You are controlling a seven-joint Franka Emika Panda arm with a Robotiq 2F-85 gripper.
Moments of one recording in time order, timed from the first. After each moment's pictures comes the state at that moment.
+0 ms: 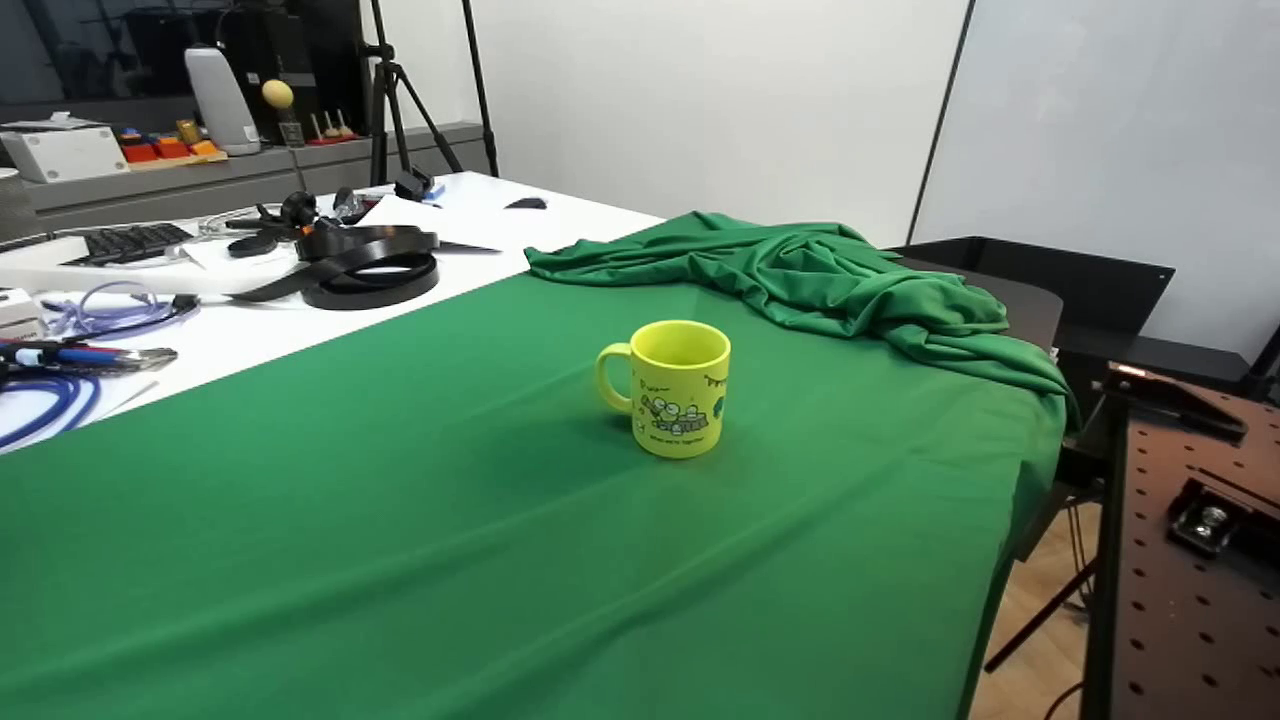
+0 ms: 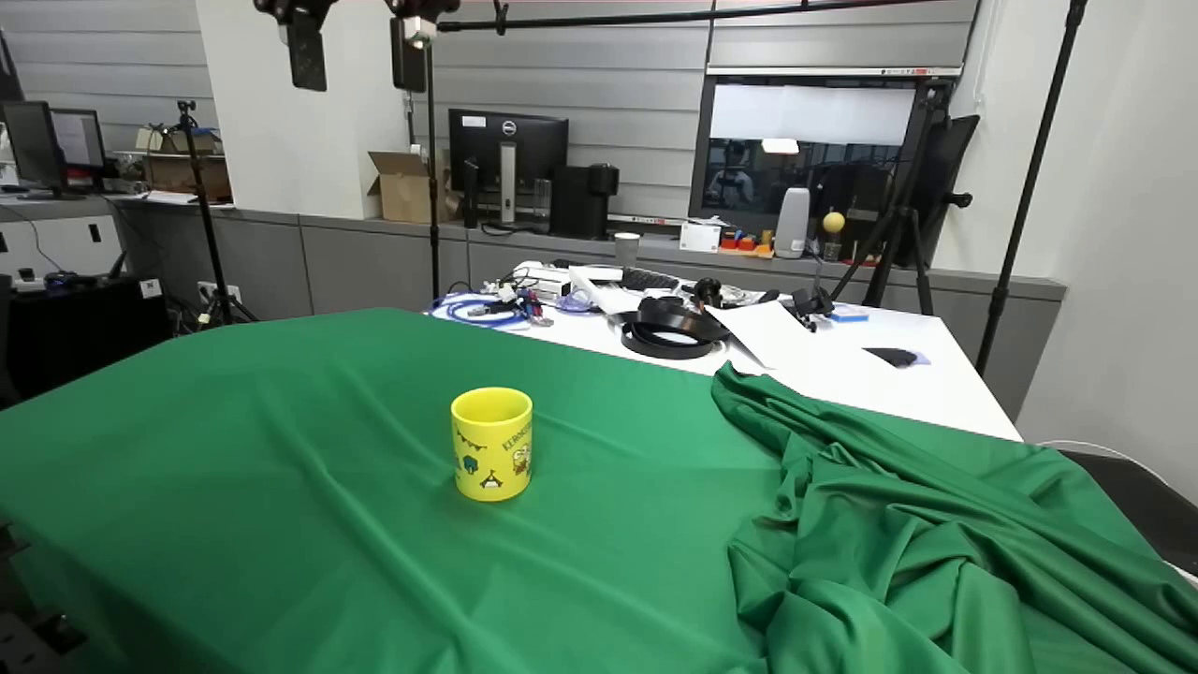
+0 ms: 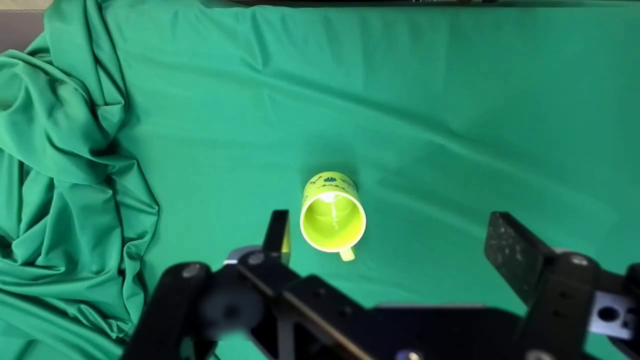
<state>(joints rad) -0.01 -0.61 0.00 -2.51 0.02 1.90 -0.01</state>
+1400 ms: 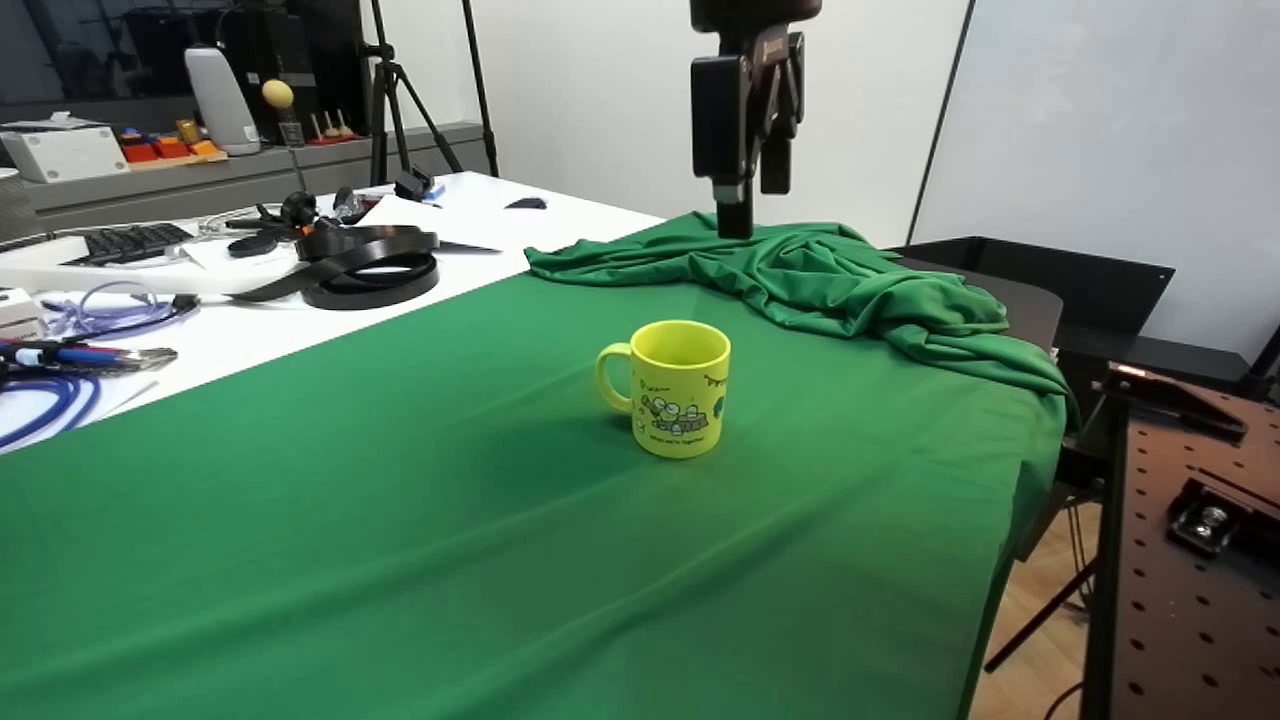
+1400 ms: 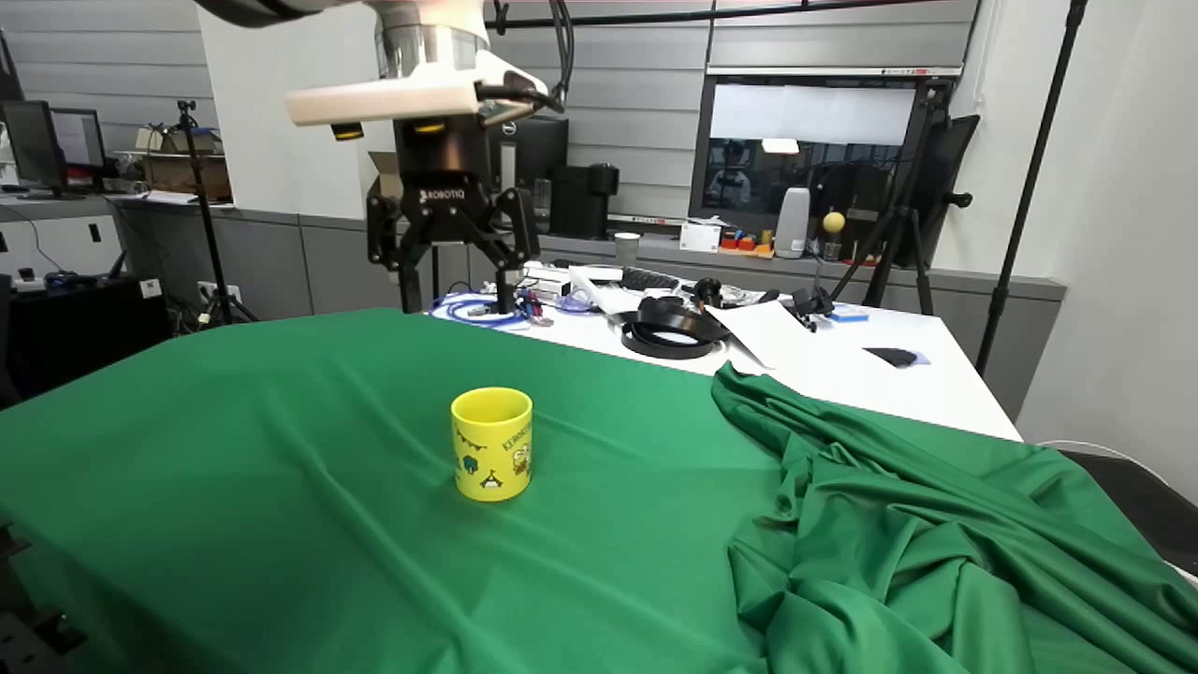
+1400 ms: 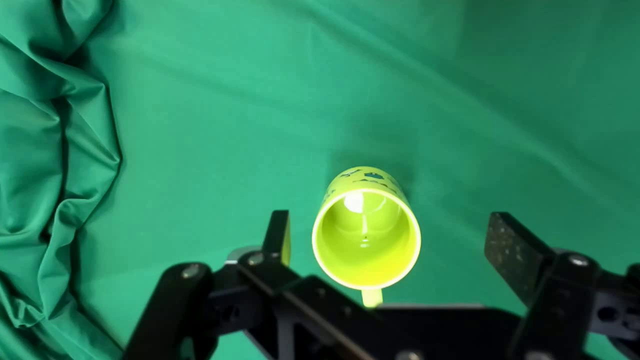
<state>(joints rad) 0.00 -0.10 0.02 -2.52 -0.16 2.35 -0.08</state>
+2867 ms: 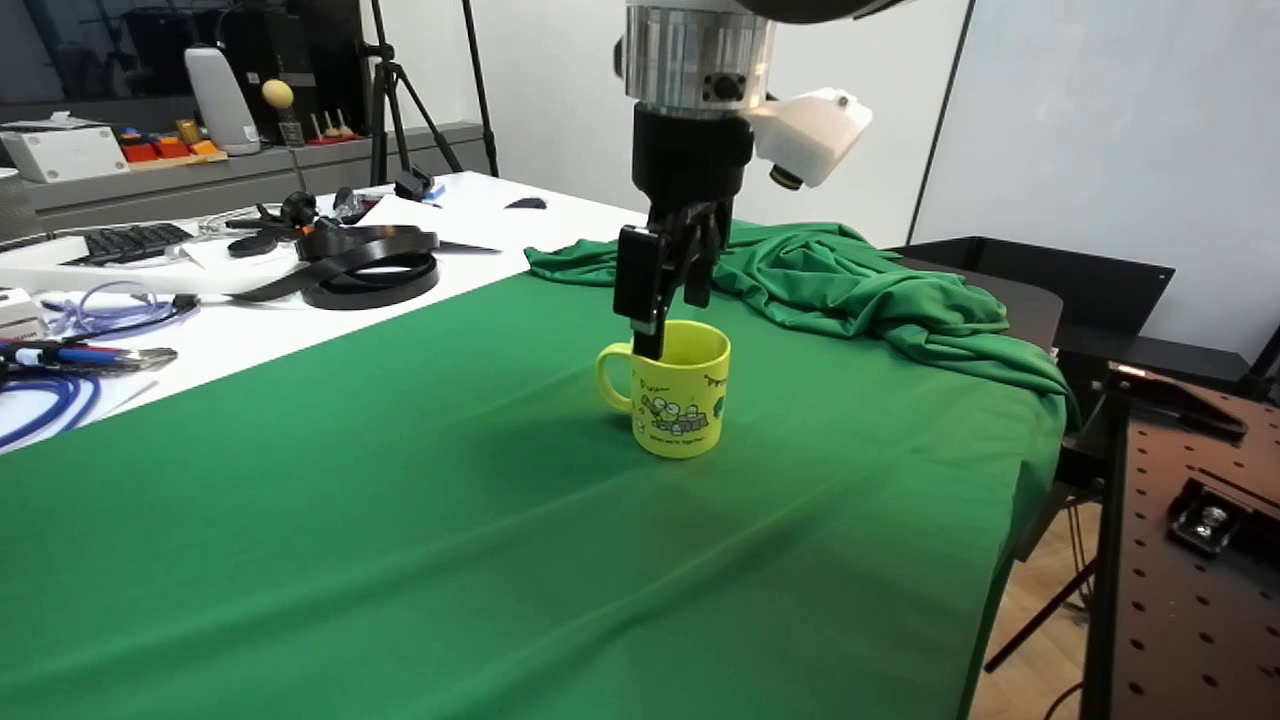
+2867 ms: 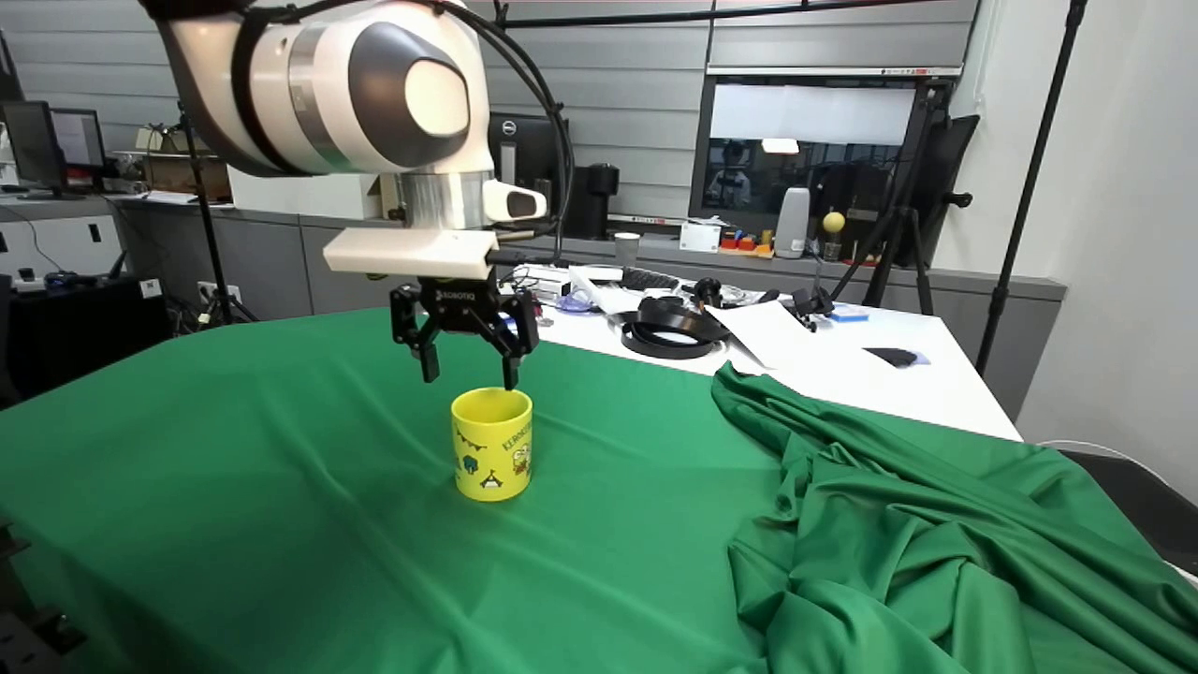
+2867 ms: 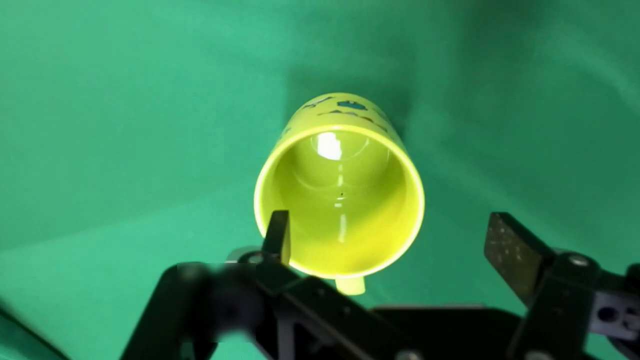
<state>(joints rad) 0.02 0.18 0.02 -2.53 -0.12 2.80 -0.07</state>
